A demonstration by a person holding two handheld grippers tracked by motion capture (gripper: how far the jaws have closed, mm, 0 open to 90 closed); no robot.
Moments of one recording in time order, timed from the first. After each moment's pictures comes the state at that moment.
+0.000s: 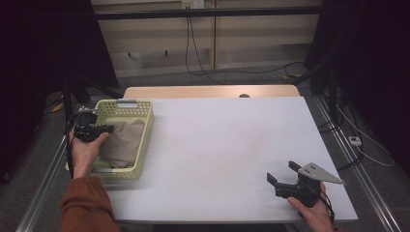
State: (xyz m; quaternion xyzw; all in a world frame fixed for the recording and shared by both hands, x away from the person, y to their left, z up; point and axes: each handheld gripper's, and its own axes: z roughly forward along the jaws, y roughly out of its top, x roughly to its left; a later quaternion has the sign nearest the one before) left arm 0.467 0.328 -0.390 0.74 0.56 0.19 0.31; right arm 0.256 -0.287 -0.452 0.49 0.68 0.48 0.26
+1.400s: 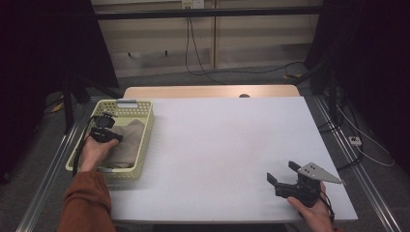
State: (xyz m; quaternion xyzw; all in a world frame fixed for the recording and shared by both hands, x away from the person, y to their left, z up) left arm 0.492 0.295 -0.422 0.81 0.53 0.13 0.20; right arm 0.256 -0.287 -0.452 0.50 0.68 0.47 0.26
